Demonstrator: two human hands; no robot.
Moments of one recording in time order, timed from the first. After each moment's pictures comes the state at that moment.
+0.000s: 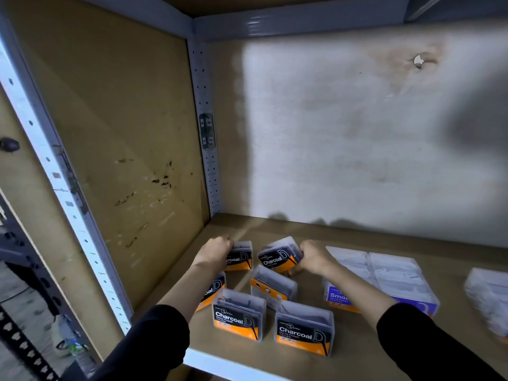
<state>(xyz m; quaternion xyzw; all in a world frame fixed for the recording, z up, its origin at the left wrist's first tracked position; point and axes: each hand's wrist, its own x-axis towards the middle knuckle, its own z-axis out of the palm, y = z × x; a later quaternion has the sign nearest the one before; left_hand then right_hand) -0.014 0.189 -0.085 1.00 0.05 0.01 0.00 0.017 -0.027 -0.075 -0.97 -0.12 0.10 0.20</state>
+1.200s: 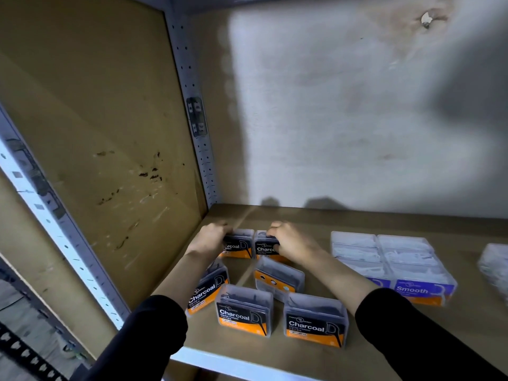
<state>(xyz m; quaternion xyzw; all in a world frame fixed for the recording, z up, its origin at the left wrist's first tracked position) 0.003 0.211 -0.085 1.00 -0.01 0.04 0.05 0.025 0.018 -0.083 -0.95 -0.30 -0.03 0.10</state>
